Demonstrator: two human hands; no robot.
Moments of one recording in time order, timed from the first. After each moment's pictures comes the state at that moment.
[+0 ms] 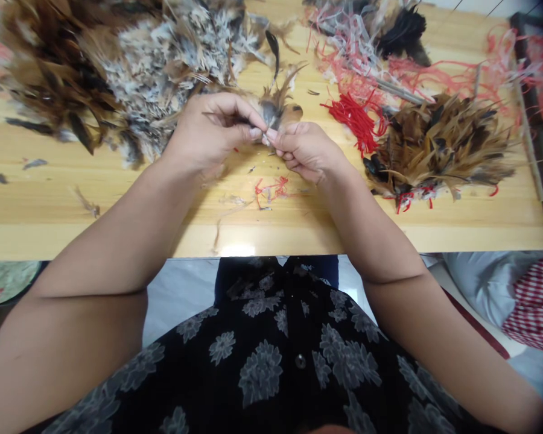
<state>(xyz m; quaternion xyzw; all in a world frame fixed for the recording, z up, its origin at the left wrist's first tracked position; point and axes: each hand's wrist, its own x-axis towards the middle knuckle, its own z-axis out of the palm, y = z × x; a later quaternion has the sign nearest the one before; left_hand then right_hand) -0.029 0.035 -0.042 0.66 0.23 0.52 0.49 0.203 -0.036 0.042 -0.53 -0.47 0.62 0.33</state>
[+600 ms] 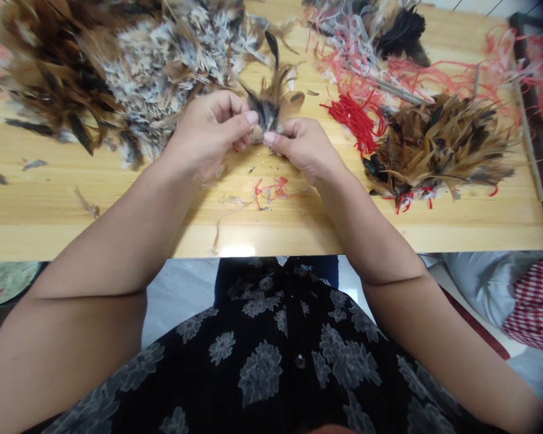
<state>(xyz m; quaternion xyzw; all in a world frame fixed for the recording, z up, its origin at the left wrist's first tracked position) -0.014 0.013 -0.022 0.60 0.38 0.50 0.50 0.199 -0.035 0.039 -0.55 -0.59 0.49 0.34</state>
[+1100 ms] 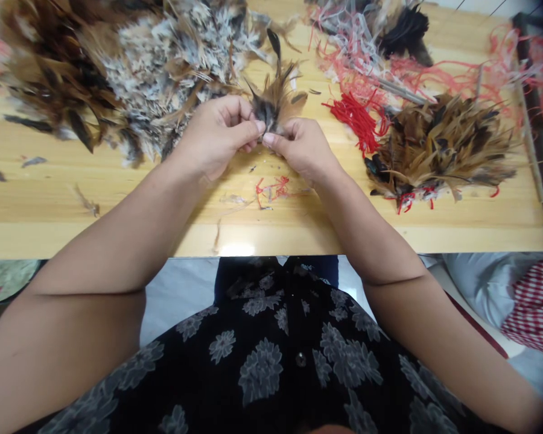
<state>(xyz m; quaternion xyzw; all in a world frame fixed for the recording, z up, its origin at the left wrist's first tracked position) -0.003 0.005 -0.021 0.58 0.38 0.51 0.51 0.197 -0.035 0.033 -0.56 -0.63 0.43 0.33</state>
